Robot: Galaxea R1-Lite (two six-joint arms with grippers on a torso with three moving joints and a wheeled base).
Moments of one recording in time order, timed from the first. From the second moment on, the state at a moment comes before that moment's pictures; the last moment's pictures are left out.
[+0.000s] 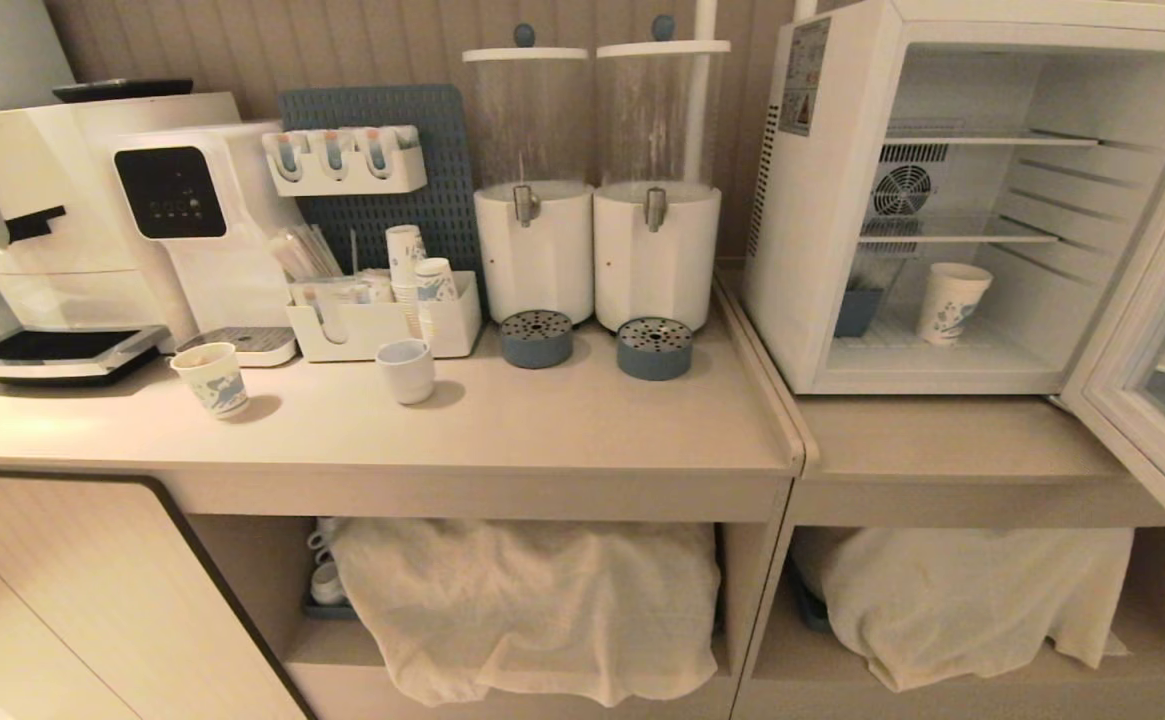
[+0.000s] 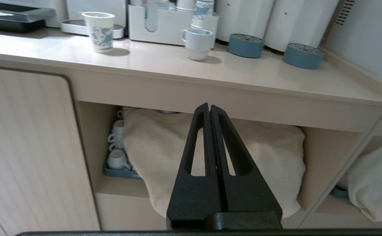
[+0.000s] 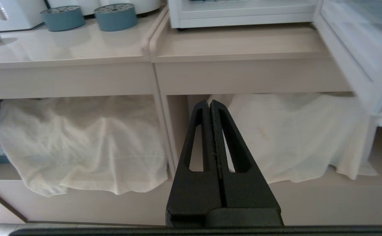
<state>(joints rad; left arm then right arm) 0.00 0.00 0.00 -0.13 -0.01 -0.14 0.01 0.00 0.00 0.00 0.01 0.02</state>
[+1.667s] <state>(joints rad) 0.00 0.00 0.00 -0.13 -0.01 -0.15 0.01 0.00 0.00 0.00 0.01 0.02</state>
